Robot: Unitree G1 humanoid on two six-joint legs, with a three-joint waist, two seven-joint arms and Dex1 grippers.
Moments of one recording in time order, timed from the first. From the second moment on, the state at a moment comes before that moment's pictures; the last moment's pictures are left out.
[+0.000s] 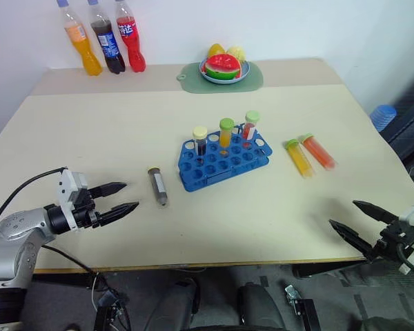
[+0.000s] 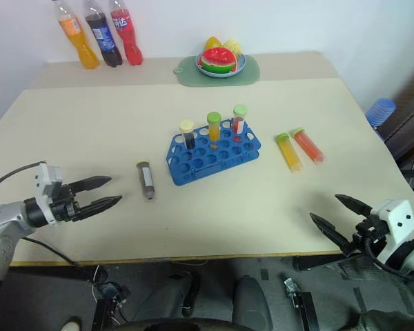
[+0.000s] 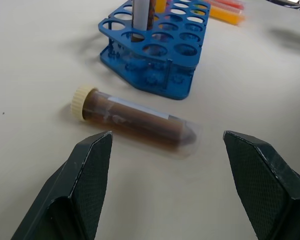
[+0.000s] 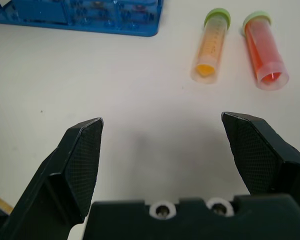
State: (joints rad) left arm 0.00 0.77 0.27 -0.02 -0.58 0.26 -1.14; right arm 0.42 -0.71 -0.56 -0.31 0.52 0.24 0.86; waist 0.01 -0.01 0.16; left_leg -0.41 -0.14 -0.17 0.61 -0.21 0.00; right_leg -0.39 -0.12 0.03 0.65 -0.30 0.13
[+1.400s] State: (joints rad) left arm 0.05 0.71 0.18 -0.44 -0.69 0.39 -1.07; right arm -1.21 -0.78 0.19 1.26 -0.07 0.45 0.98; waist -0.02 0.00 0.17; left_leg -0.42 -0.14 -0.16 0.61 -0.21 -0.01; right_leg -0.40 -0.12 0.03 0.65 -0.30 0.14
